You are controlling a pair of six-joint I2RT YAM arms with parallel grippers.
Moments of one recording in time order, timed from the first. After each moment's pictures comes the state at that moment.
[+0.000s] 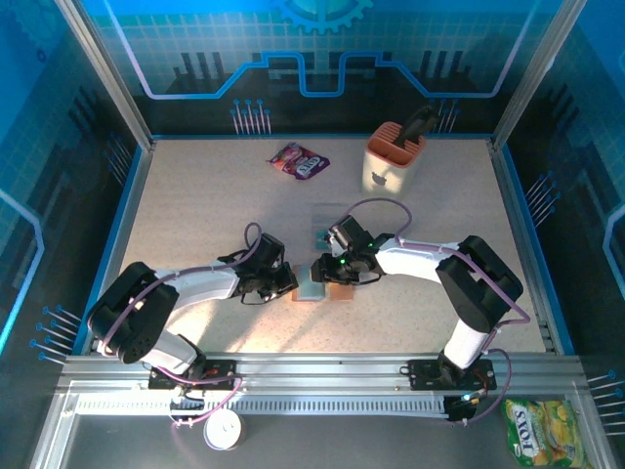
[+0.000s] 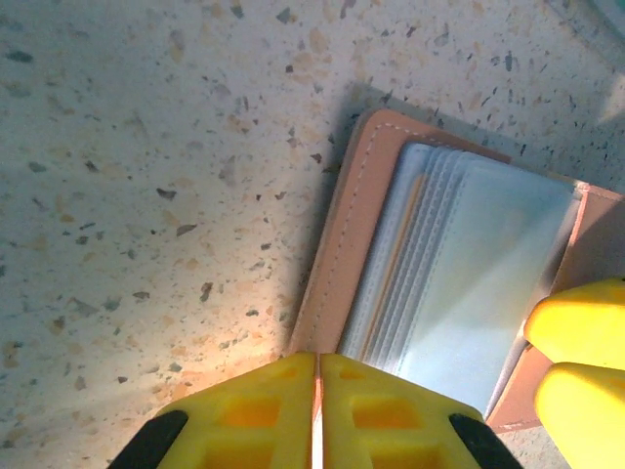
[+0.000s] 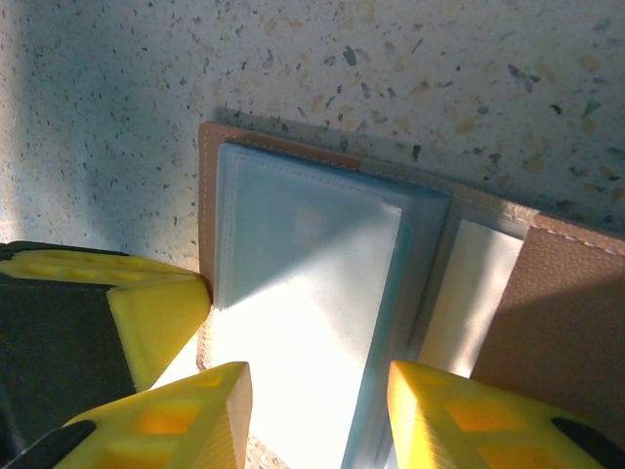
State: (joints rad) left arm -0.59 1.49 0.61 -0.16 0.26 -1.06; right arm 0.71 1.72 0.93 -0.27 -0.39 0.72
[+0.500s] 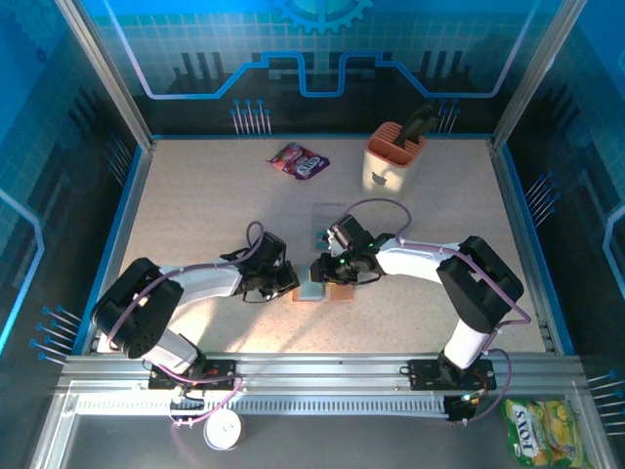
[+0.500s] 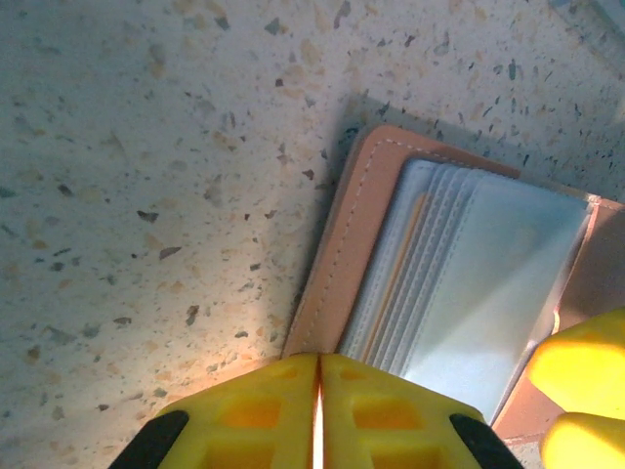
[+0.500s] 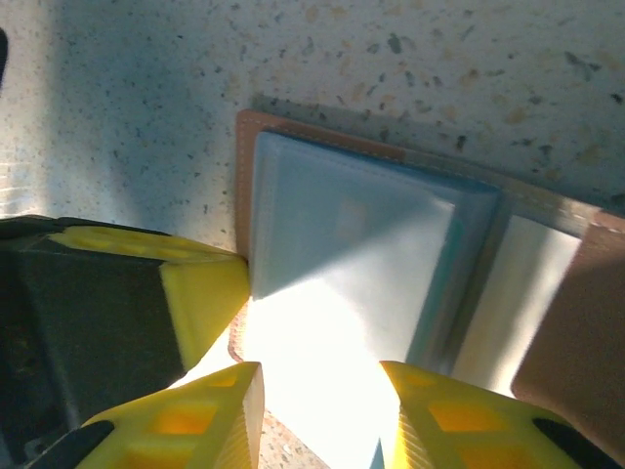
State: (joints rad) left arm -0.59 1.52 0.63 -0.15 0.27 -1.06; right arm 0.71 1.71 0.93 -0.25 -0.44 0.72
